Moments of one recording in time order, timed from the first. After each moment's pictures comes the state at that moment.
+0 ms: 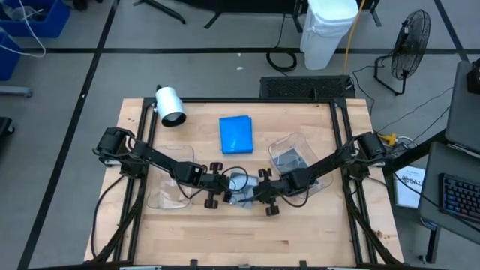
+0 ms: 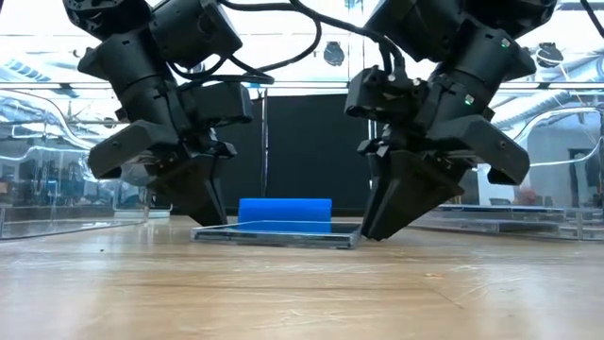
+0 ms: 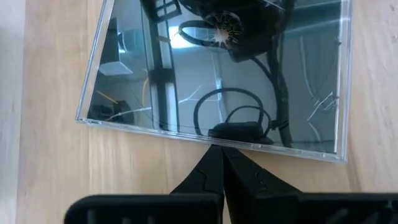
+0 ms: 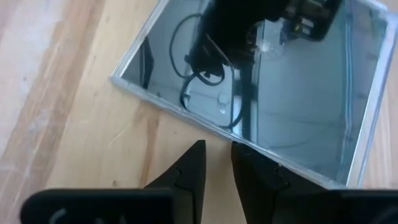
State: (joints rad) left arm -0.24 1.76 0.84 -0.10 -0.12 -0.06; right arm 0.27 1.84 0.92 -0.02 0.16 0.03
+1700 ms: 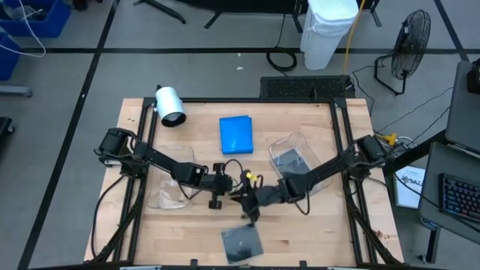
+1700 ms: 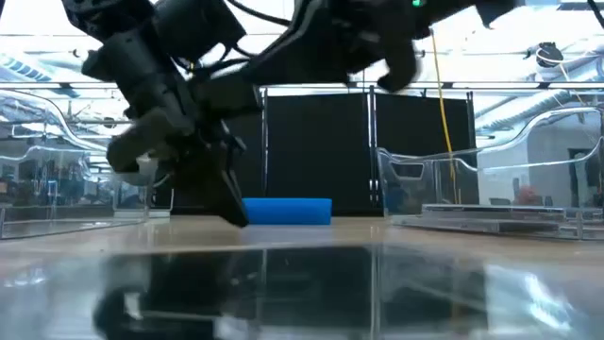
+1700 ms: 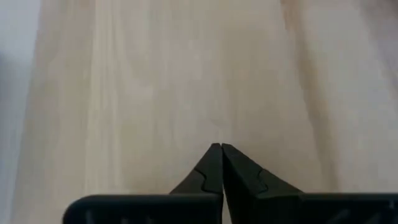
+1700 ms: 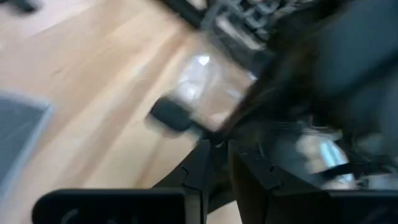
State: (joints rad) left arm -0.24 1.77 0.84 -0.01 -0.15 -0.07; right arm 0.36 1.84 1.09 0.33 0.37 -0.47
